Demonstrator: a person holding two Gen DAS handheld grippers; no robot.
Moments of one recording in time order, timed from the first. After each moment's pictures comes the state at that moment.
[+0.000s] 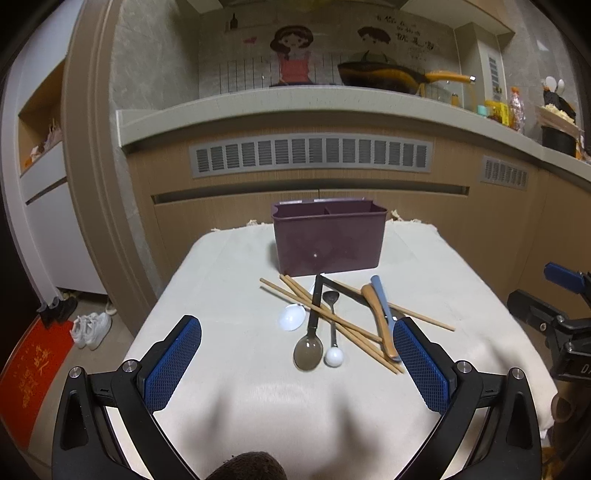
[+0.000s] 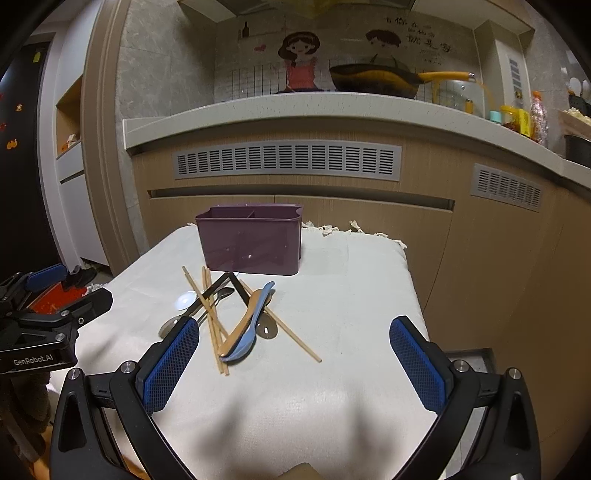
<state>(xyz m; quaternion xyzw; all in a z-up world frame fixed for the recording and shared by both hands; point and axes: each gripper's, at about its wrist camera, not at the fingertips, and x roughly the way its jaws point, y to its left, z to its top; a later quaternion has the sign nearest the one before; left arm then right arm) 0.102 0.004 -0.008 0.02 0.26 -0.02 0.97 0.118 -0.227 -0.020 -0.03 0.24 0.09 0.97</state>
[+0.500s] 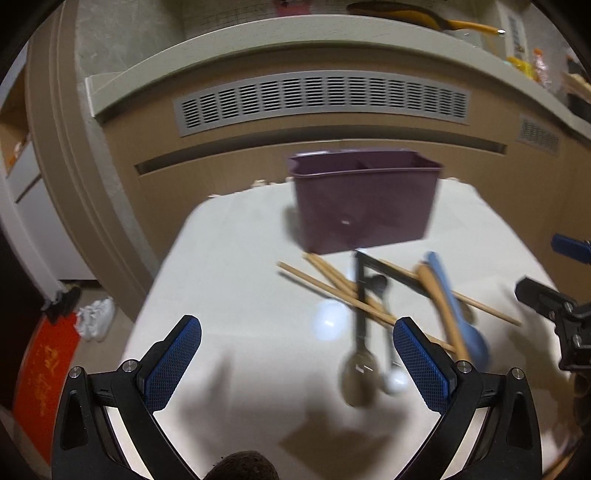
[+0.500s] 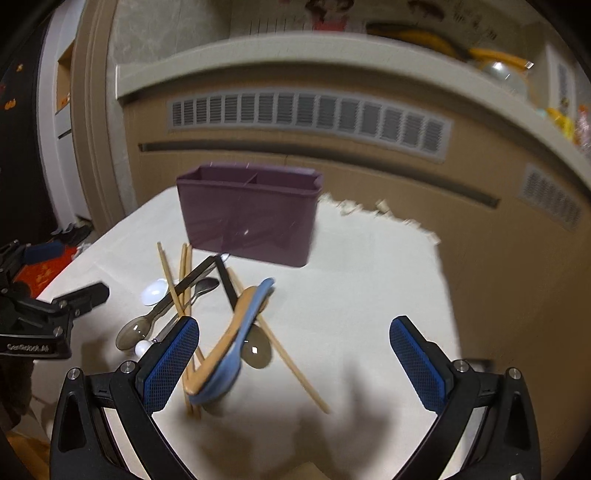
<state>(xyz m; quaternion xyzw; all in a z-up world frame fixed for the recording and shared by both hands) 0.203 0.027 -0.051 0.05 0.34 0.01 0.94 0.227 -0.188 -0.058 -0.08 0.33 0.12 0.93</state>
